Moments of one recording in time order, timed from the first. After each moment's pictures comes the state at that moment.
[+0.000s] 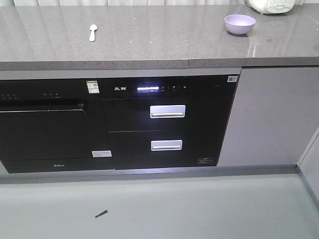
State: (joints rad) left arm -0.02 -0.01 0.03 0.02 0.09 -0.09; right arm 0.02 -0.01 0.03 -0.11 0.07 0.07
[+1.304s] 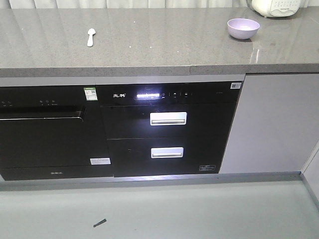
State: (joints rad) left arm -0.02 -0.01 0.03 0.02 0.09 -0.09; right arm 0.02 -0.01 0.03 -0.11 0.07 0.07
